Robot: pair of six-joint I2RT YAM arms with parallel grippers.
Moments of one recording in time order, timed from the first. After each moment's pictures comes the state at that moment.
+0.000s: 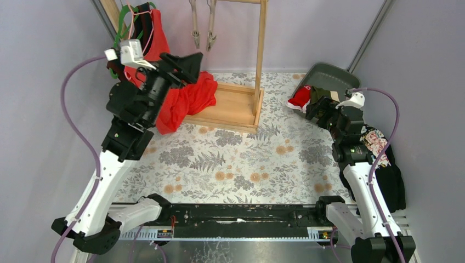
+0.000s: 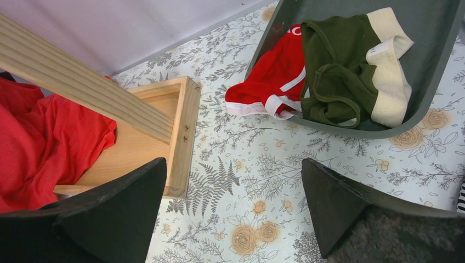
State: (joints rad) left arm -0.49 1.04 1.41 -0.11 -0.12 -0.51; right arm 0.05 0.86 0.78 -0.20 0.03 0.46
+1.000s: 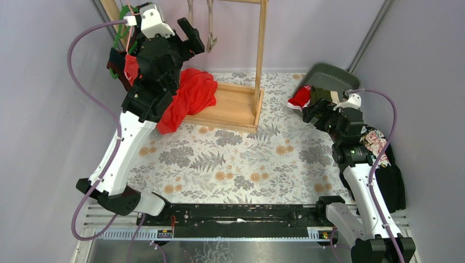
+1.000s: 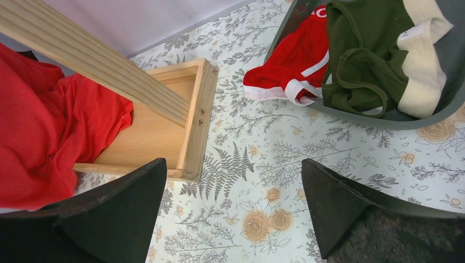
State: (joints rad) left arm -0.50 1.43 1.90 -0.39 -0.55 -0.32; right arm 0.05 0.85 0.77 -0.22 -0.06 0.47
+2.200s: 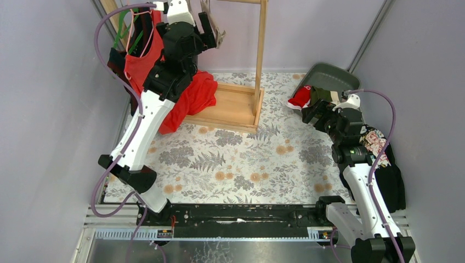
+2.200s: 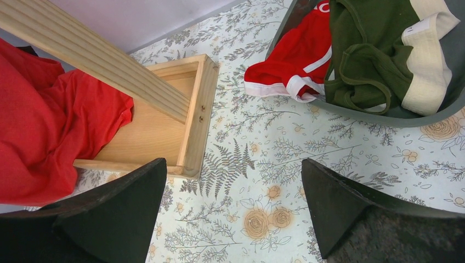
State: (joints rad) left arm -0.50 1.66 2.13 -0.50 -0.60 -0.23; right arm 0.05 0.85 0.76 -0.21 -0.07 0.47
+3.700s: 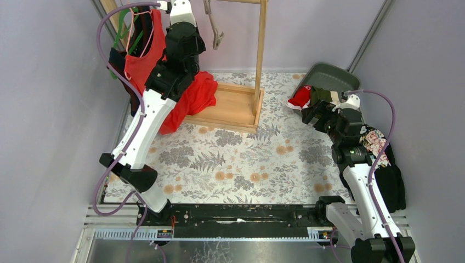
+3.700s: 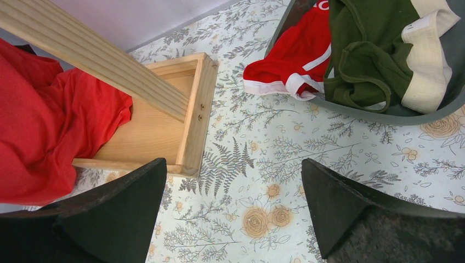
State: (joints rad) left arm -0.50 1.67 2.13 -0.50 -0.66 -0.14; right arm 0.05 0.85 0.76 -0.21 -0.07 0.47
